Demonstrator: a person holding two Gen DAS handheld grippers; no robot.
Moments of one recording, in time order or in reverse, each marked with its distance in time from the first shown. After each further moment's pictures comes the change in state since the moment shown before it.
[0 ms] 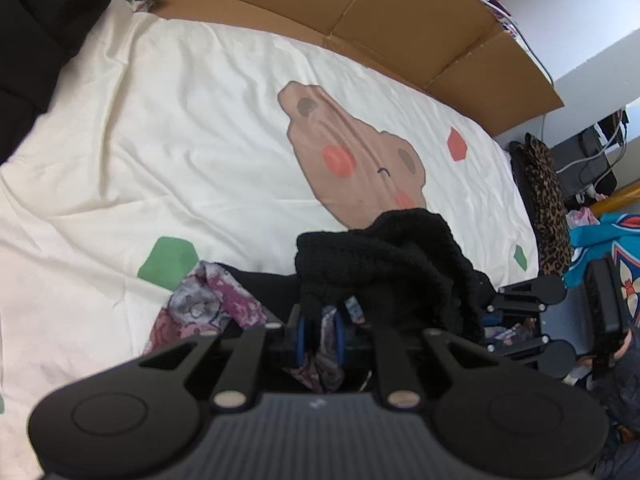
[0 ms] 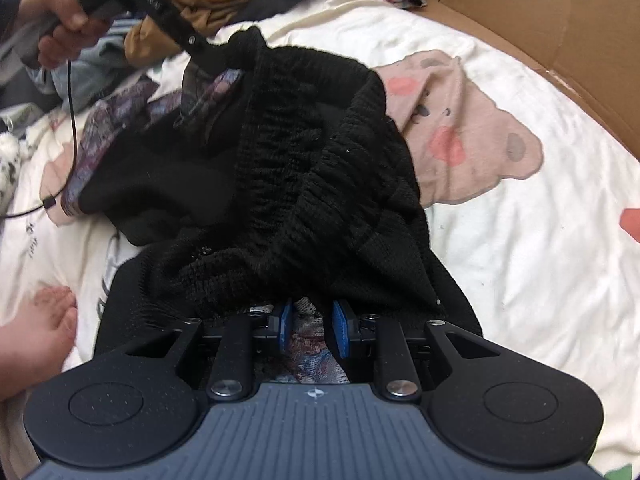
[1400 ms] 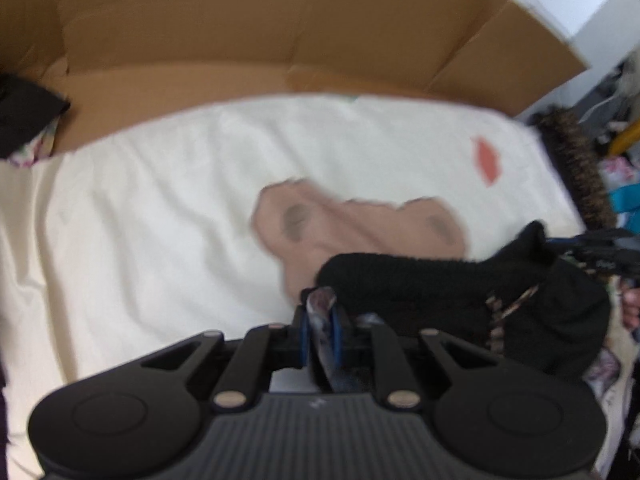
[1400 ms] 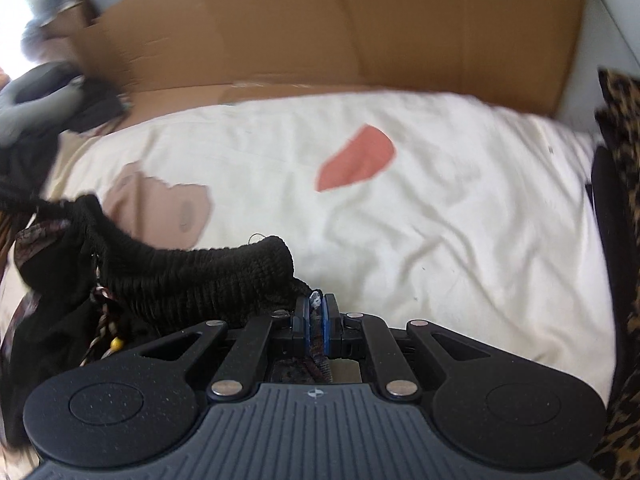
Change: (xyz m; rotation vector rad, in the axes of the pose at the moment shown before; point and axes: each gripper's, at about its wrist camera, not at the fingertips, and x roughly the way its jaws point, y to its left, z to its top) left arm 0.076 -0.025 0.135 0.265 0.061 0.136; right arm -0.054 -0.170 -0.036 0.742 -0.165 -0.319
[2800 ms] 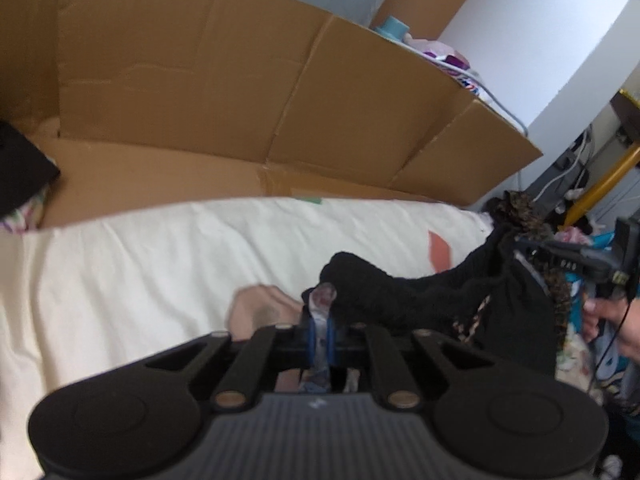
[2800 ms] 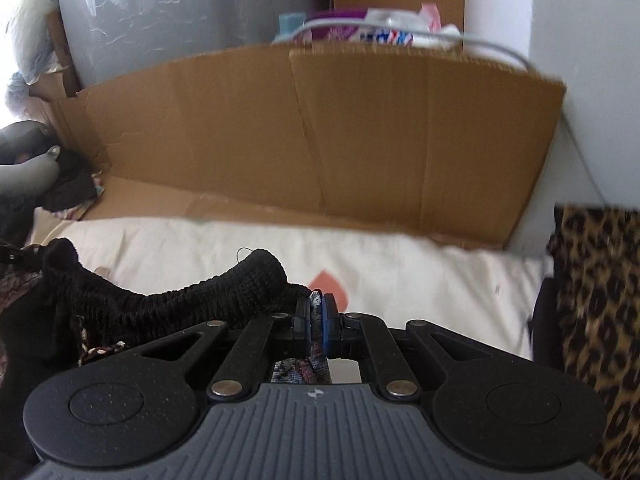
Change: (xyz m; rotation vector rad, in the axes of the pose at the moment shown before) left arm -0.042 0.003 0.024 -0.013 -0.256 -0.121; right arm -0.038 0.005 0.071 -0.073 -0.262 -0.124
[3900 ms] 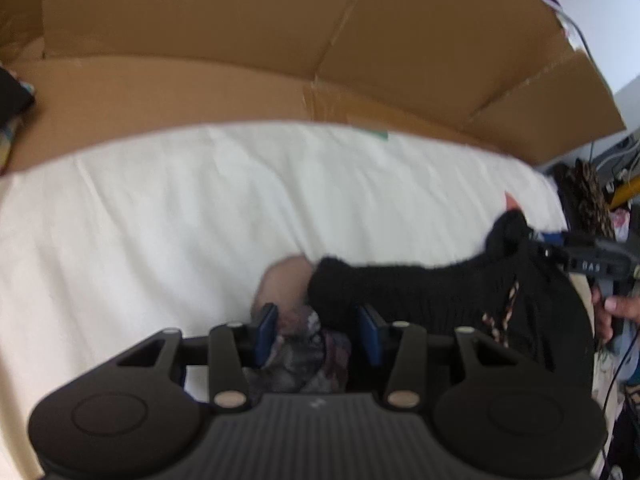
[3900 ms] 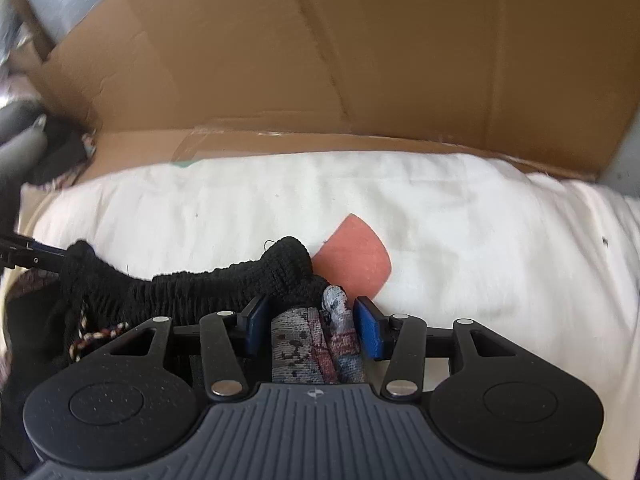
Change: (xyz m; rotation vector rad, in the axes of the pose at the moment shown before) left arm 0.093 0.024 -0.005 -0.079 0.226 0.049; right arm 0.108 -0.006 -0.014 0.060 0.231 0.141
